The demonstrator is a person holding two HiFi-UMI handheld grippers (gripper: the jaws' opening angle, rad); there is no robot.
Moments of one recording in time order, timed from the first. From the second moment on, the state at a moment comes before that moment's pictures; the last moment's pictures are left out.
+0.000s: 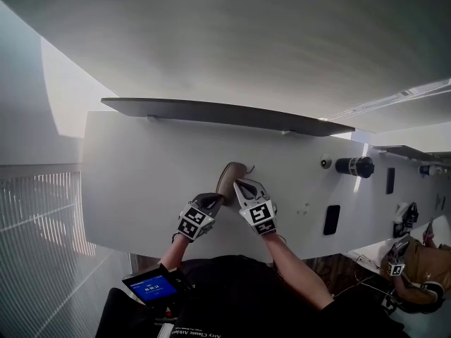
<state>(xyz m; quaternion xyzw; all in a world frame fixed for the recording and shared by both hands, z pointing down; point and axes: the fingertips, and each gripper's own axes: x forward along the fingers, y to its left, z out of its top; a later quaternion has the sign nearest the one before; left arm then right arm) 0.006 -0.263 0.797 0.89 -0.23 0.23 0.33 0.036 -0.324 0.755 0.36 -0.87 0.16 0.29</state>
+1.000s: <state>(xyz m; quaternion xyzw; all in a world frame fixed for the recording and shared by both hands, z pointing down) 0.003 -0.266 0.805 0.87 -0.24 0.27 0.33 0.037 -0.301 0.784 0.25 -0.85 0.17 0.44</state>
